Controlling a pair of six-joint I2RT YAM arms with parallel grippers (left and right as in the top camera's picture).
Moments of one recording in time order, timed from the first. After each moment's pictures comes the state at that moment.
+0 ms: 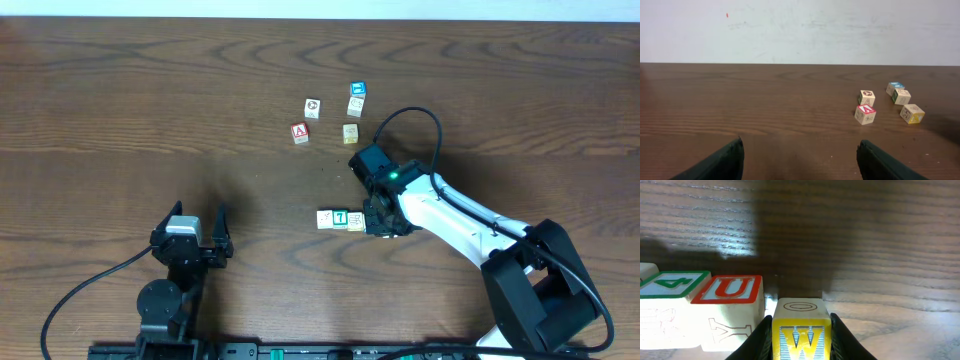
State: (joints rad) left arm -0.07 0.01 0.02 -0.11 0.02 -0.05; right arm 0.60 1.77 1.05 -0.83 0.09 0.54
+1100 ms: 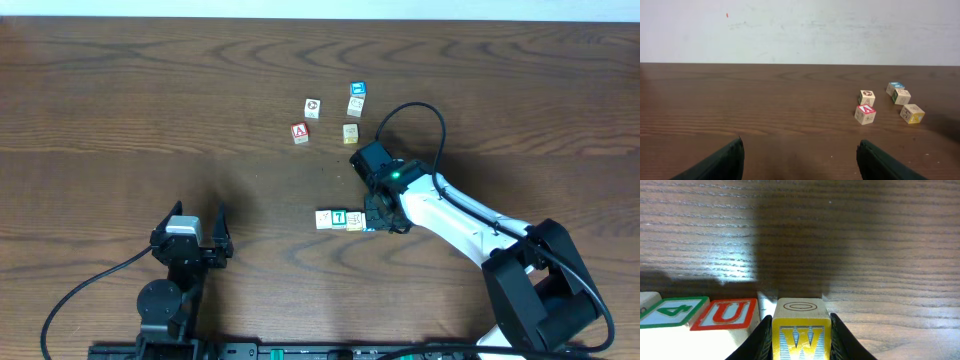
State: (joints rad) left arm -0.07 0.01 0.02 -0.11 0.02 -0.05; right arm 0.59 1.76 1.04 -0.78 0.13 0.56
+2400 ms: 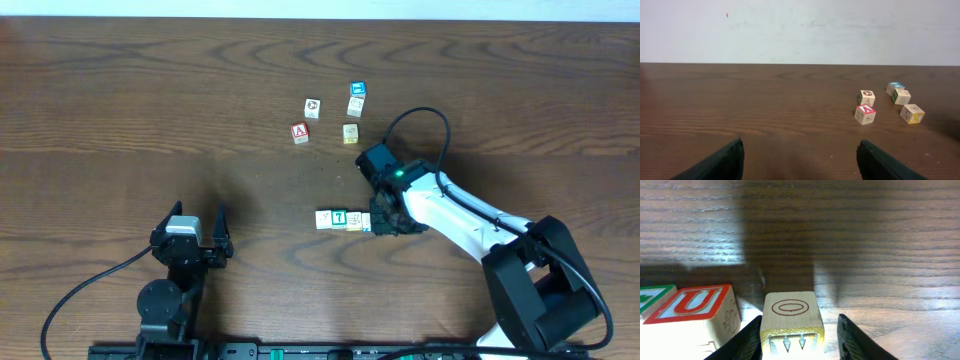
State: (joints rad) left arm -0.07 0.01 0.02 -0.11 0.02 -0.04; right arm 0.56 1.77 1.03 -0.83 0.10 0.57
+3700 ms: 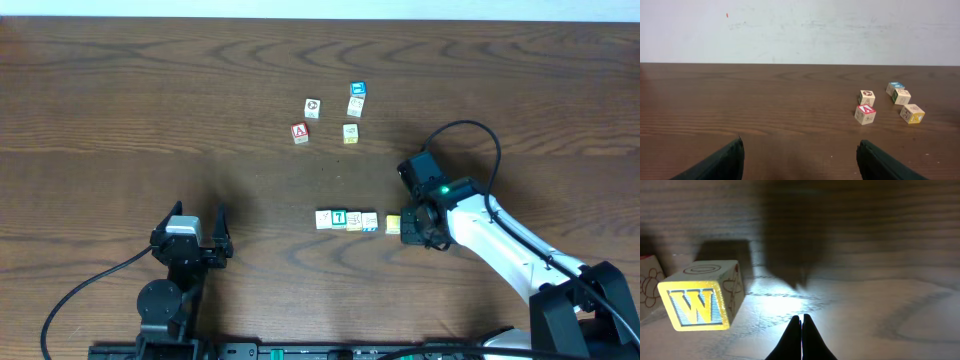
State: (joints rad) left arm -0.07 0.01 0.02 -0.11 0.02 -0.05; right arm 0.43 1.55 0.83 -0.77 0.07 0.49
